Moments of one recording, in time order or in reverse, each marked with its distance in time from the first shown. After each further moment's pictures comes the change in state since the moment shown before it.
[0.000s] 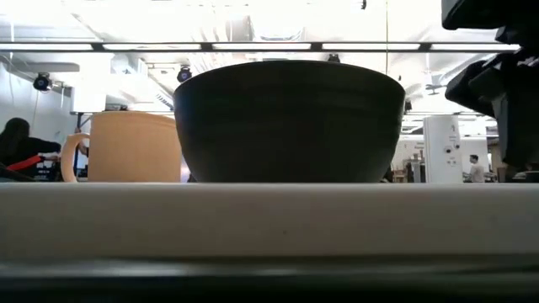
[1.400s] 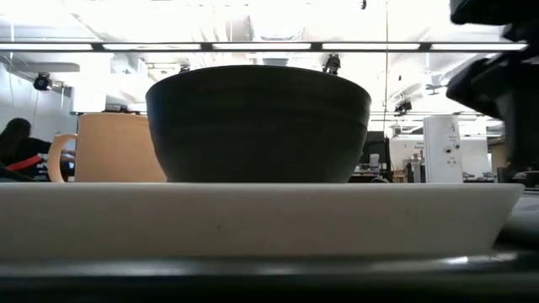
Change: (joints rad) left arm -0.006 0.000 -0.010 0.061 0.044 0.000; right arm -0.004 -0.007 -0.013 0.016 0.001 -0.055
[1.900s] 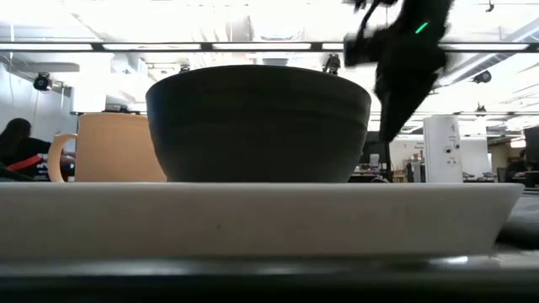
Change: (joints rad) left arm 0.003 0.003 0.000 0.029 -0.043 -0.066; right arm -0.493 -0.084 0.131 -0.395 0.051 -0.225
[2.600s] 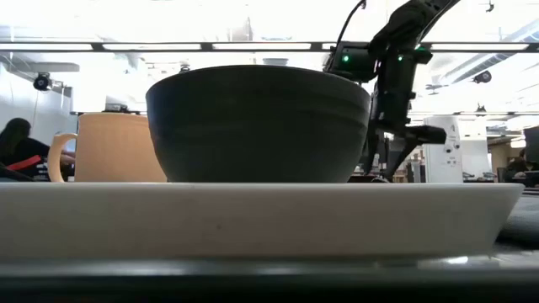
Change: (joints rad) left arm 0.004 0.004 -0.022 0.008 -0.099 -0.042; right arm -0.464 0.025 -0.138 0.143 -0.160 0.717
